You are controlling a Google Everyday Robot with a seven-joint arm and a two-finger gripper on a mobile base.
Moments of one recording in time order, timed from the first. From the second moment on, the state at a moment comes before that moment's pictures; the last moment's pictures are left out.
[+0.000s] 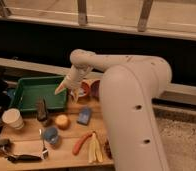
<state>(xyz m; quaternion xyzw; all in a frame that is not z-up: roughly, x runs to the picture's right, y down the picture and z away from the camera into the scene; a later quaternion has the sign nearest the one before) -0.163 0.038 0.815 -0.44 0.18 0.72 0.50</state>
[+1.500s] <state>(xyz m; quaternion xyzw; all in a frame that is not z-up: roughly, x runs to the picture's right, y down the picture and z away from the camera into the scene) -0.172 0.102 0.813 -0.47 0.24 0.69 0.49</state>
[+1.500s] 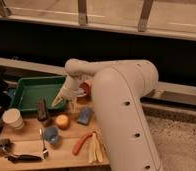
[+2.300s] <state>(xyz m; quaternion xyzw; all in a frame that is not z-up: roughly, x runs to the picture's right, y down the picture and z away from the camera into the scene) -0.181 0.150 0.823 -0.50 0.27 0.67 0.47</state>
